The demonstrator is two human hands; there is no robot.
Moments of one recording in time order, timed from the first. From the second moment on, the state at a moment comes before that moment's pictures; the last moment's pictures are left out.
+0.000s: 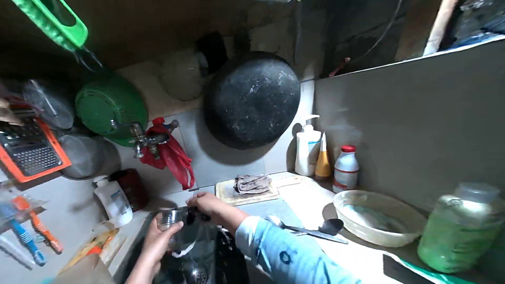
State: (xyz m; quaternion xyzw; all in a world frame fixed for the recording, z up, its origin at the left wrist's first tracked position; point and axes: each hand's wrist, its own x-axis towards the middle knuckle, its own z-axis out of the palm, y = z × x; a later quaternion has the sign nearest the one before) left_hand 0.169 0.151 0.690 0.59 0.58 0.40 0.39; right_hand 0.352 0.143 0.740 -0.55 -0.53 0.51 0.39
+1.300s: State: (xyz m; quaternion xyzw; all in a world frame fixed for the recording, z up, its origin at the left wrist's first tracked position) left_hand 0.241 0.111 0.672 0.34 0.22 0.48 0.78; right_hand 0.369 0.168 0.735 -0.48 -0.66 0.35 0.45
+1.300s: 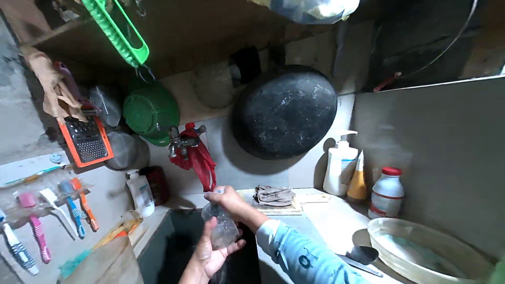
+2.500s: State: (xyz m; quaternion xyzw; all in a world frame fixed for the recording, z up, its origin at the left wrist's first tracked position) left_hand 0.214 0.160 0.655 0.69 0.47 0.44 0.32; right_hand 0.388 0.120 0.764 -0.59 -0.58 0.38 0.41
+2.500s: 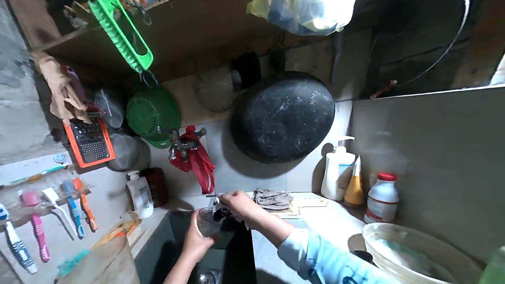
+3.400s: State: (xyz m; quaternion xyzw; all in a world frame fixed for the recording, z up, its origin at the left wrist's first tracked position) left_hand 0.293 0.134 0.706 0.87 0.40 0.29 0.06; right_hand 0.451 0.108 0.746 -0.50 -0.68 0.46 0.29
